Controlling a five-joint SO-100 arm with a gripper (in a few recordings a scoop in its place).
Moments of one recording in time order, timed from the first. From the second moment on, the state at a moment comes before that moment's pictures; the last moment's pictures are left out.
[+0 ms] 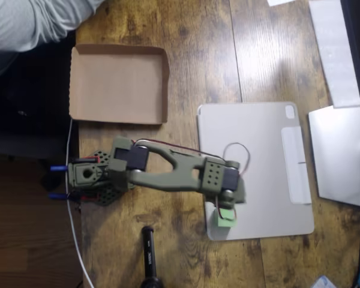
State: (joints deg) arm 31.5 102.3 89.5 79.4 -14.5
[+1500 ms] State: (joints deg) arm 37.4 102.1 103.4 64.5 -17.7
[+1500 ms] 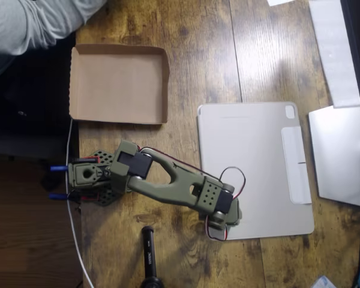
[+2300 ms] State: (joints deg) arm 36.5 102.2 108.6 56.2 -18.5
